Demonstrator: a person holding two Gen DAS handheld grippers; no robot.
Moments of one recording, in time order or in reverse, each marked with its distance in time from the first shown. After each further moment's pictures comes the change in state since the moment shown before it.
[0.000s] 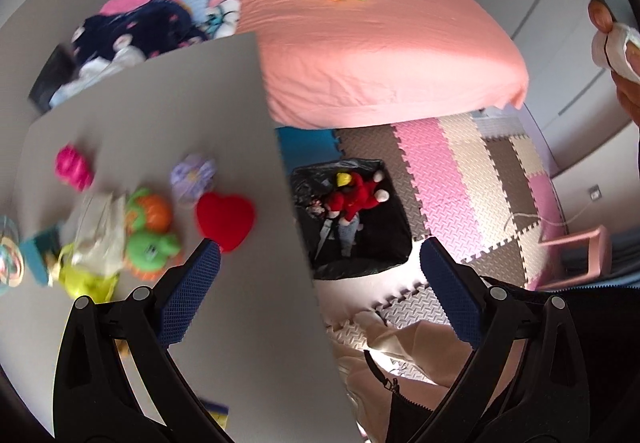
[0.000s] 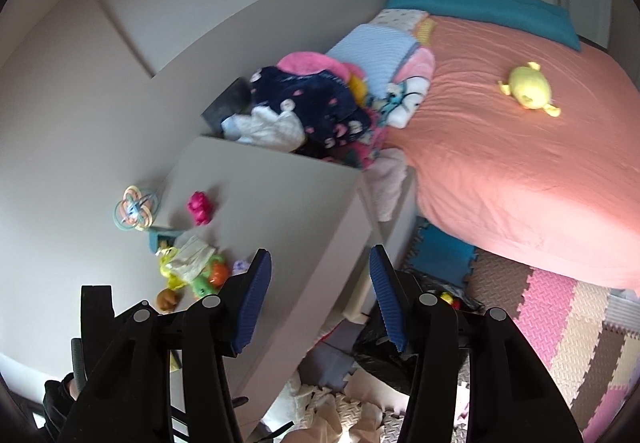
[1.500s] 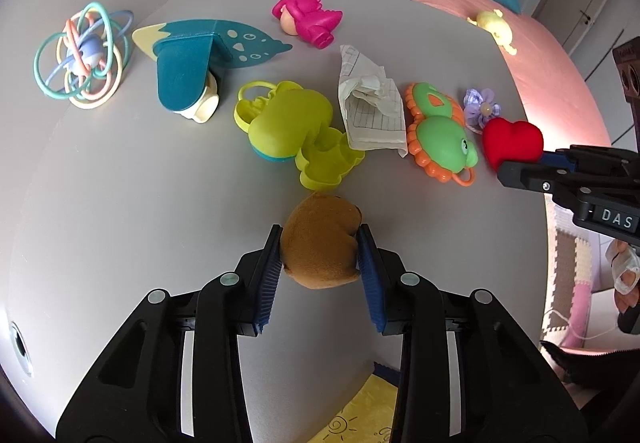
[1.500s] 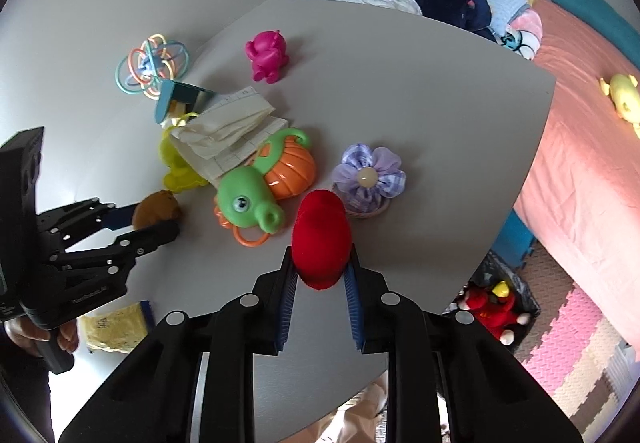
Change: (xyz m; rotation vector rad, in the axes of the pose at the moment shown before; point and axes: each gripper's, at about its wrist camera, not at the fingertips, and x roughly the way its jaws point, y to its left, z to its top) left arm 0.014 0.156 -0.096 -0.420 -0.062 0.214; right arm 0.171 0.108 -0.089 -0.211 0.218 0.087
